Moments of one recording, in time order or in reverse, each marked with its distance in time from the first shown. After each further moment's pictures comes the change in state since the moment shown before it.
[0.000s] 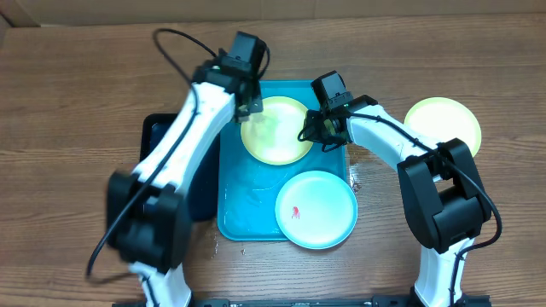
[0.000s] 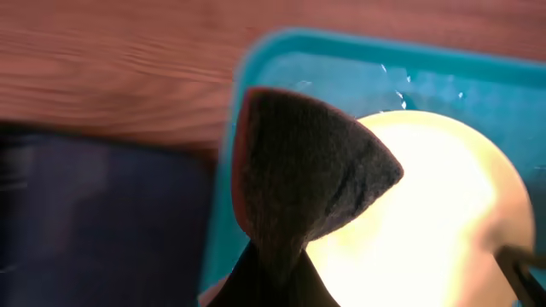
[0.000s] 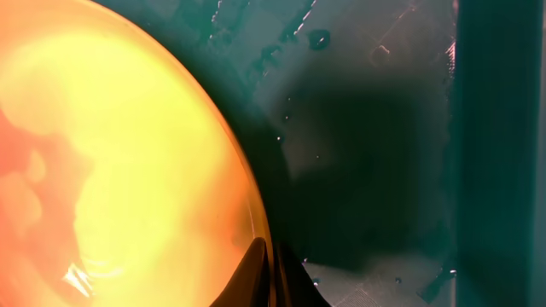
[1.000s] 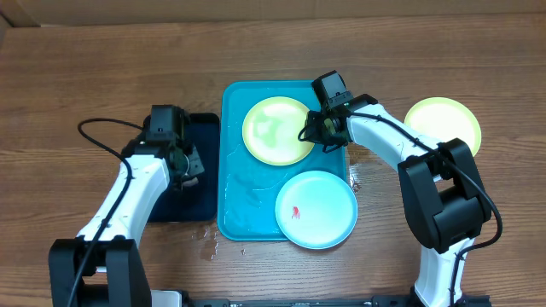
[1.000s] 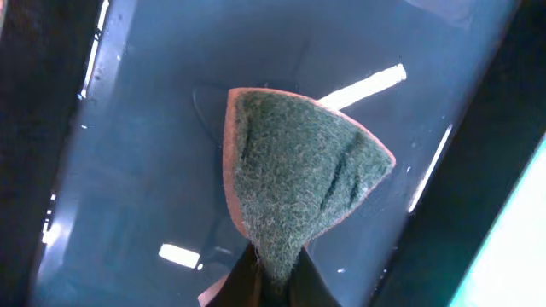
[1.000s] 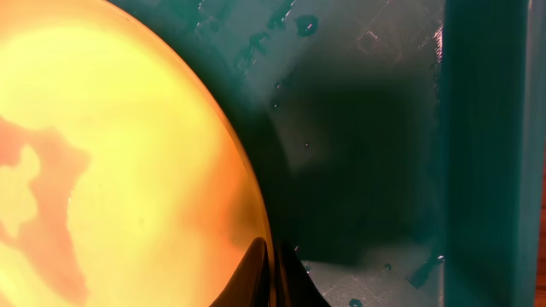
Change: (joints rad) left arm 0.314 -0.333 -0.736 0.291 0.148 0.062; right arm -0.001 0.000 0.008 -0.034 0.002 0.000
